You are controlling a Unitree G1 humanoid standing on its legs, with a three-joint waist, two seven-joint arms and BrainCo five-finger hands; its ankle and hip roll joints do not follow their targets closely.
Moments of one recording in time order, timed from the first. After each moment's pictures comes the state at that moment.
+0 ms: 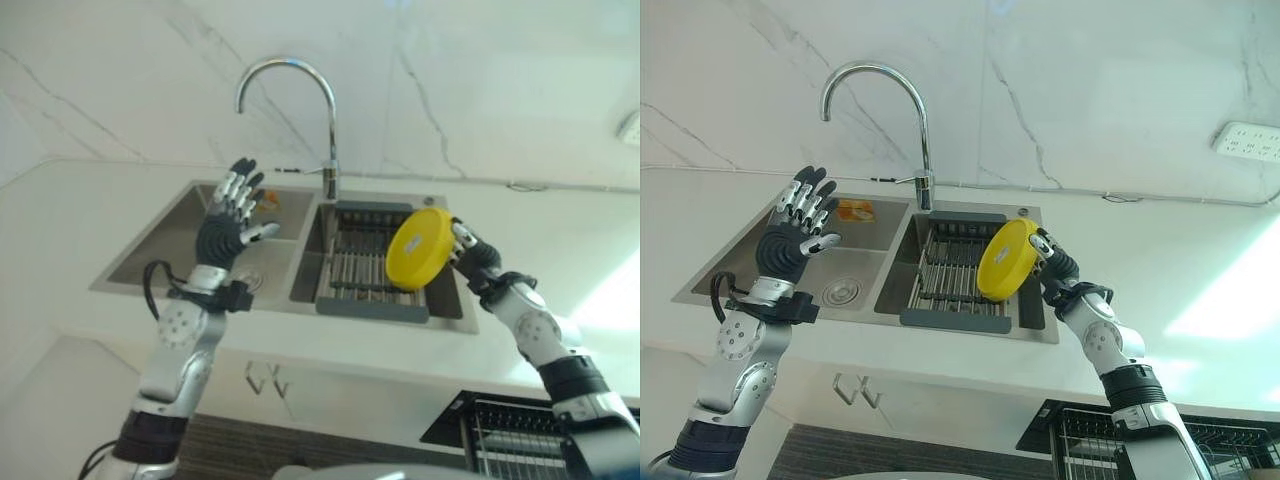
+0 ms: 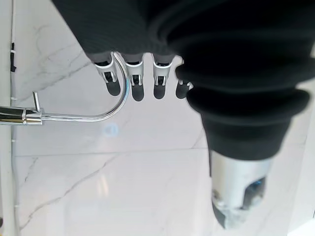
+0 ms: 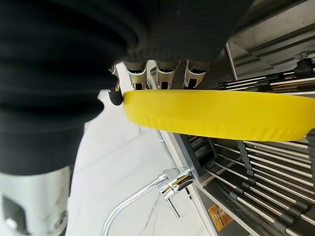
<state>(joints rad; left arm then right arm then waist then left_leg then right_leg) -0.07 0.47 -0.04 -0.26 -0.55 -0.13 0.01 -0.36 -0.48 0.11 0.30 1.00 0.26 -0.02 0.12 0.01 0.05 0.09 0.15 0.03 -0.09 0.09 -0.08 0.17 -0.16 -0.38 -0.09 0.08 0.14</state>
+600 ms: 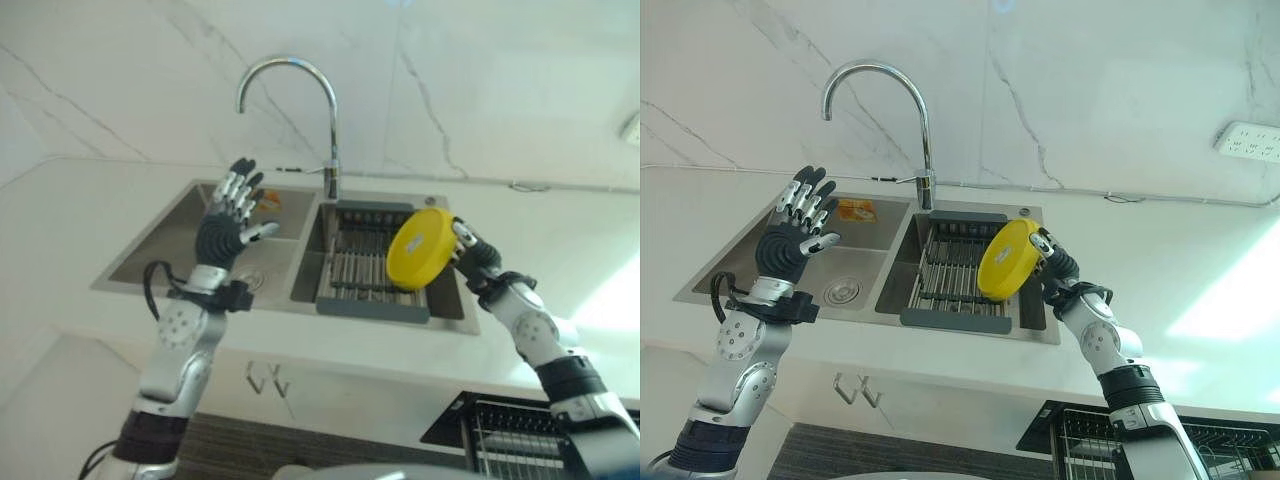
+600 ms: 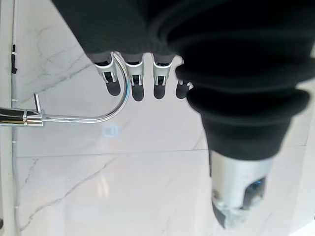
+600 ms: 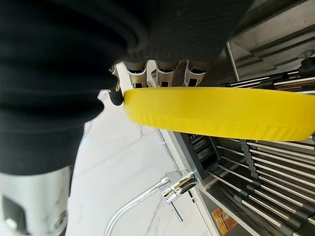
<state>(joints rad) -0.07 0.47 -0.04 -0.26 -0.55 -0.13 0.01 -0.36 -0.47 0.11 0.30 1.00 0.25 -0.04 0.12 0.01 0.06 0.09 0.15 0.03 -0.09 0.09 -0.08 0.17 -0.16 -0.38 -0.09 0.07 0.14</state>
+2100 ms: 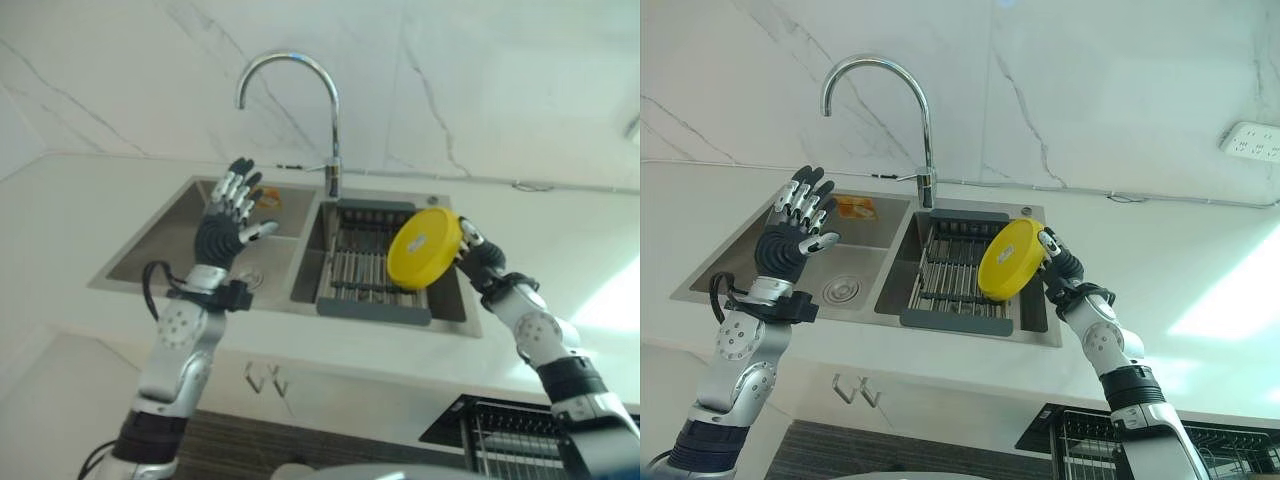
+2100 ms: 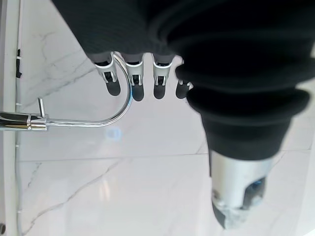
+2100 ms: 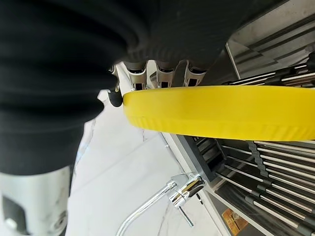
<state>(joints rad) -0.07 0.47 -0.04 -0.26 -0.55 -0.13 0.02 -0.36 -0.47 0.10 0.34 1.08 0.21 -0.03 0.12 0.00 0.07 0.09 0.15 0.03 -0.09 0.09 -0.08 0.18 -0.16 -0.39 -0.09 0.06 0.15</state>
